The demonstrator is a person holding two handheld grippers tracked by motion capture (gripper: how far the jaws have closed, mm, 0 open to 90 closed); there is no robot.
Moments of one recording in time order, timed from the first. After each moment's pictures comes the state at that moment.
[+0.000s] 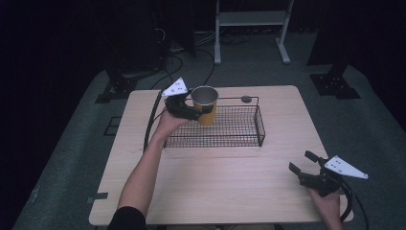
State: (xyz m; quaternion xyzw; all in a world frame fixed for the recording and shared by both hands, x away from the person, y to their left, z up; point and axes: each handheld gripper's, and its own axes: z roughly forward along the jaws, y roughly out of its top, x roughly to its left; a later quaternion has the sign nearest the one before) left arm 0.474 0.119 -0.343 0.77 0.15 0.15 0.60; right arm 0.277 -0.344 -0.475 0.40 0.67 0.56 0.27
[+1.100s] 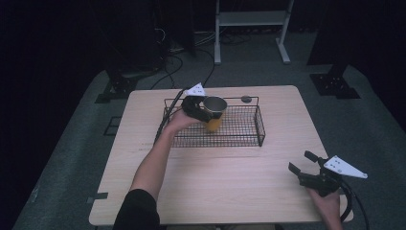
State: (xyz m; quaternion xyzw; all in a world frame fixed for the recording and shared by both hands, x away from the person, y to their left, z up) left arm 0.522 0.081 -0.395 0.84 0.15 0.10 0.50; right arm 0.277 -0.344 -0.475 0.40 0.68 0.56 0.27
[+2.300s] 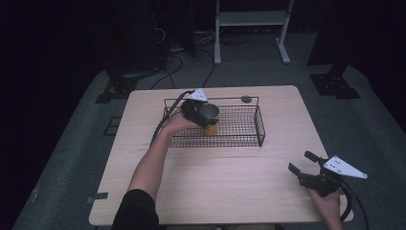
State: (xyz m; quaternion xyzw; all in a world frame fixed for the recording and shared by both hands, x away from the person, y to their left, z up) left arm 0.523 0.086 -0.405 0.87 0.15 0.12 0.45; right arm 0.277 -0.344 -0.475 0.40 0.68 0.56 0.27
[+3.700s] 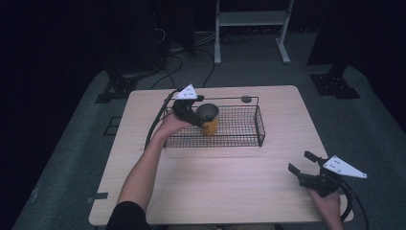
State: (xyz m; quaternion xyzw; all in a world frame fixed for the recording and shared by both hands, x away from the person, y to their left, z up) left arm 0.486 0.107 -0.370 0.83 0.15 0.14 0.52; right arm 0.277 -0.343 -0.475 0.39 0.68 0.56 0.27
